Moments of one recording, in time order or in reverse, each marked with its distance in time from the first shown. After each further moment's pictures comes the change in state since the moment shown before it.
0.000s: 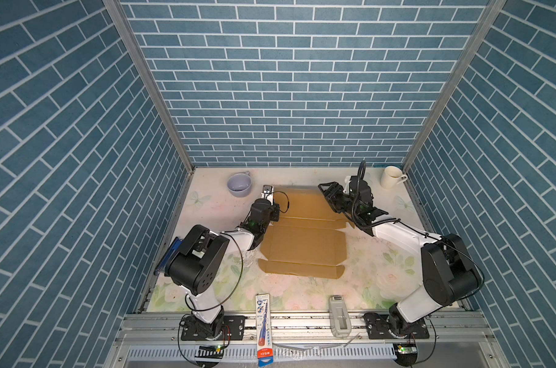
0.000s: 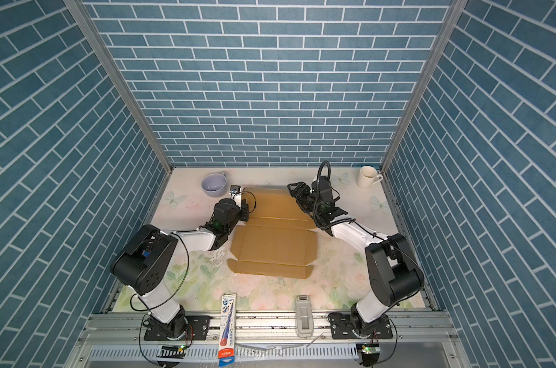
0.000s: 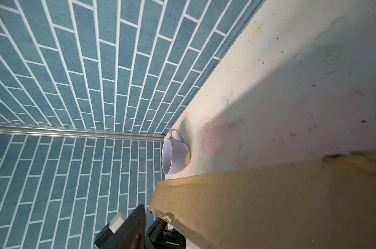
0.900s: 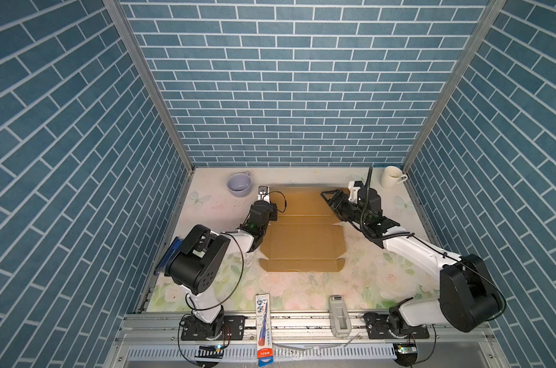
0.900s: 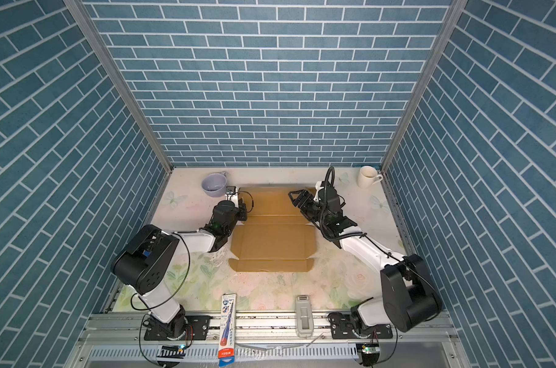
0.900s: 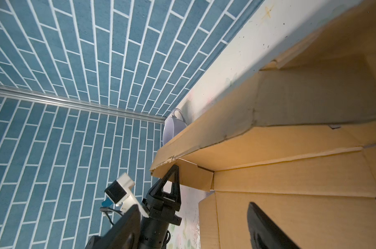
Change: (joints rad) left arm 0.000 0.007 -0.031 0.070 -0.077 -0.054; right arm 0.005 -0.216 -0.135 -0.085 -0.055 -0.112
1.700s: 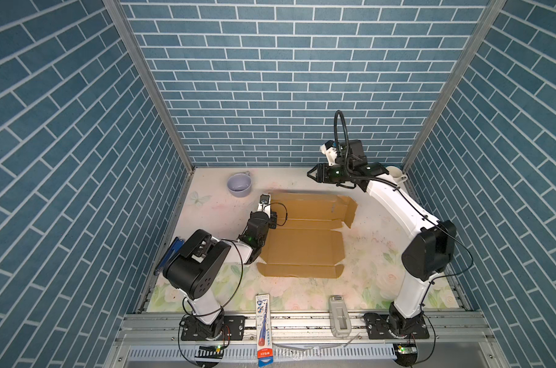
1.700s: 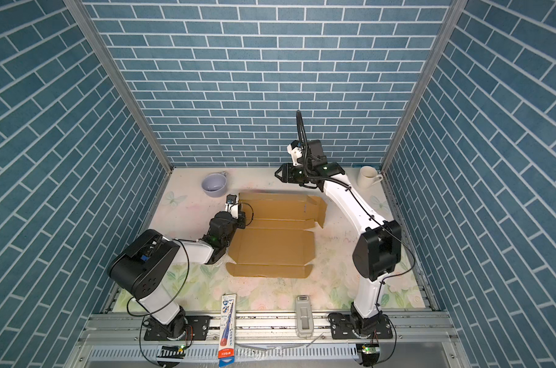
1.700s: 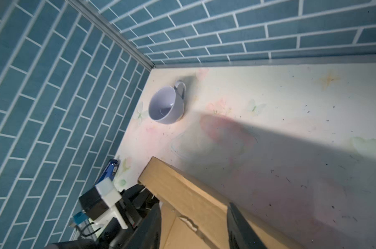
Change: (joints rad) left arm -0.053 -0.038 -0.162 0.223 -0.051 0.126; right arm 0.008 0.530 1.022 -0.844 -0.148 -0.725
